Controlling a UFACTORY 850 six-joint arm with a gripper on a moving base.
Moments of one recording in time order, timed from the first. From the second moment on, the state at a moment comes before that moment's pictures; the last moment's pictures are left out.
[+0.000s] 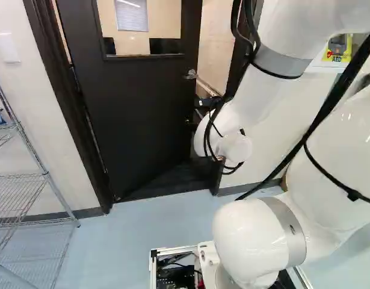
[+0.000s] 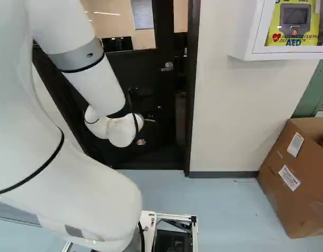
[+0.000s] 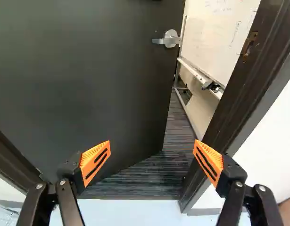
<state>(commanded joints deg) 0.5 9.2 -12.1 -2.5 53.8 0.0</state>
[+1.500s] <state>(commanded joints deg) 0.6 9.8 -11.6 -2.5 53.8 0.0</state>
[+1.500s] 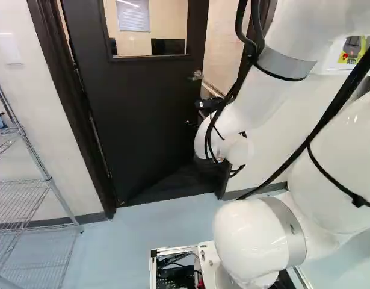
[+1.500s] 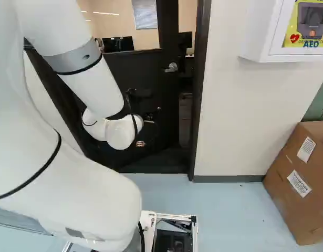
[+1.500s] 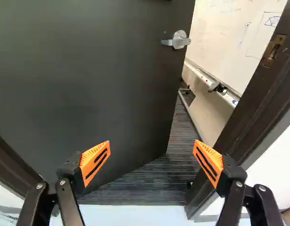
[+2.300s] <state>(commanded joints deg) 0.6 9.8 -11.6 -2.5 53.8 0.0</state>
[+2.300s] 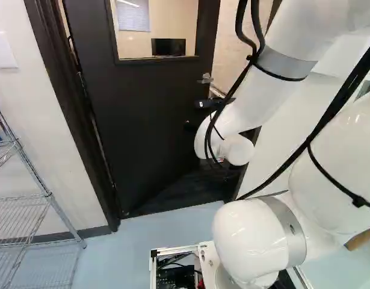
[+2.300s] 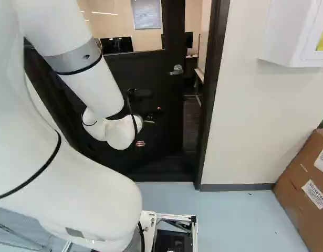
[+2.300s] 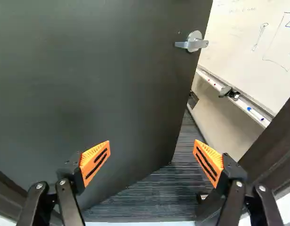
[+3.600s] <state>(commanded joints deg) 0.6 9.8 -11.6 -2.5 53.8 0.0</state>
